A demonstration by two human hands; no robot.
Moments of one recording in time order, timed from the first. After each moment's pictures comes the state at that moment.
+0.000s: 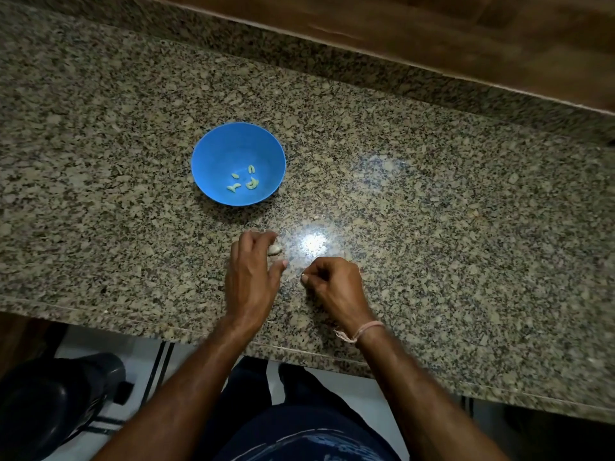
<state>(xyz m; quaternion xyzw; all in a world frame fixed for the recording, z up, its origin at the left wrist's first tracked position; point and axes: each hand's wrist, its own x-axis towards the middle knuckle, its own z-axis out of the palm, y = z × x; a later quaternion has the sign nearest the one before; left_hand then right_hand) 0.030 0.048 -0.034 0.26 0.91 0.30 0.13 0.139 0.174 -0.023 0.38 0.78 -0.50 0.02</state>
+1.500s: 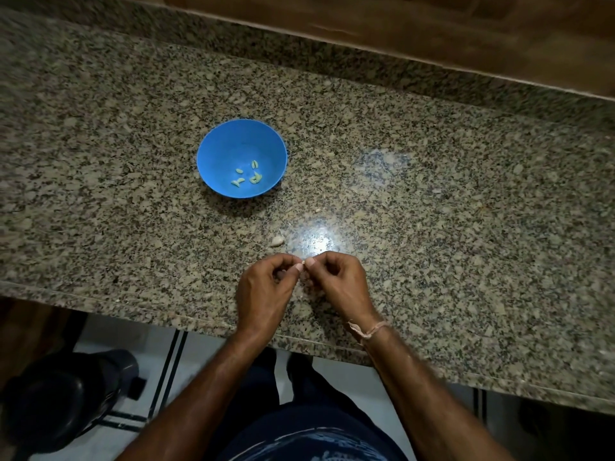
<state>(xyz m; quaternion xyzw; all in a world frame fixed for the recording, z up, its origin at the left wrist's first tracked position) 0.068 0.037 -0.012 0.16 0.87 0.42 0.21 0.154 0.163 -0.011 0.39 0.65 -0.65 -0.06</state>
